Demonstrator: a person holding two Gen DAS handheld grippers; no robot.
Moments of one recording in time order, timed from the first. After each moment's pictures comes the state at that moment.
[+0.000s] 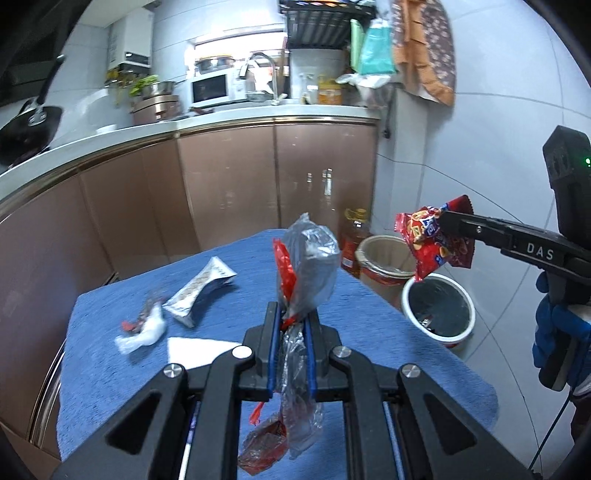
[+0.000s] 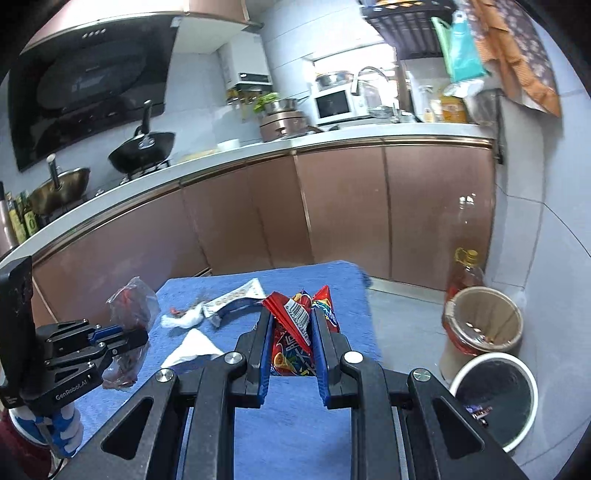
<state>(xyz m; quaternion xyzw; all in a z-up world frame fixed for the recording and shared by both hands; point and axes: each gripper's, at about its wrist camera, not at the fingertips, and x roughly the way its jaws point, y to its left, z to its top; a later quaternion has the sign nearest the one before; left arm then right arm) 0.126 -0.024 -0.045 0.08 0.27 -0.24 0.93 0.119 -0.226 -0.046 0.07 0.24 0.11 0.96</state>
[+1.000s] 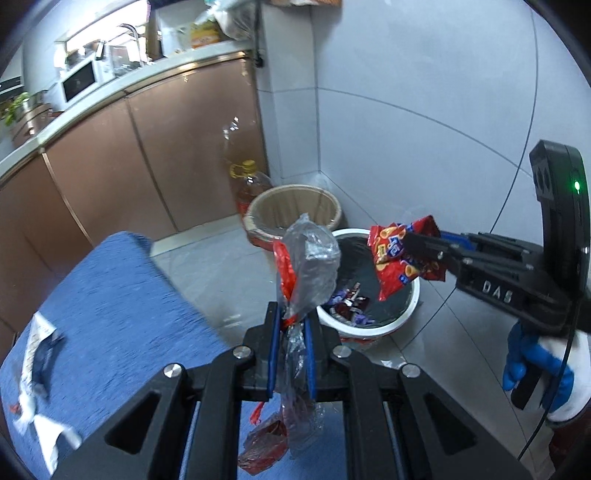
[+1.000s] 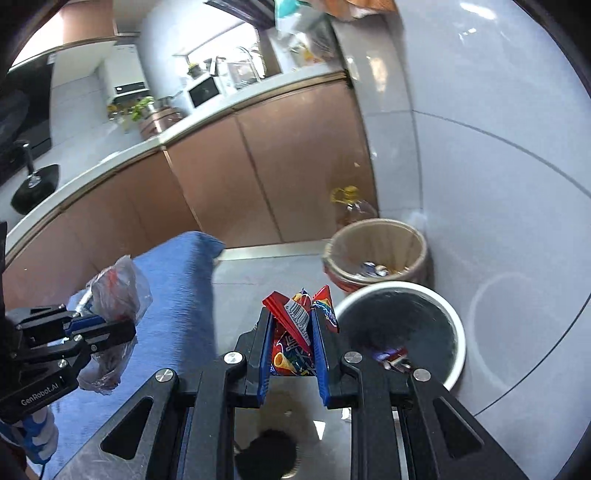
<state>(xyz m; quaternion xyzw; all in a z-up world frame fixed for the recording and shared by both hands) 0.166 -0.279 -0.113 0.19 0.35 -0.37 0.84 0.109 -0.421 -0.154 0.15 0.29 -0.05 0.94</state>
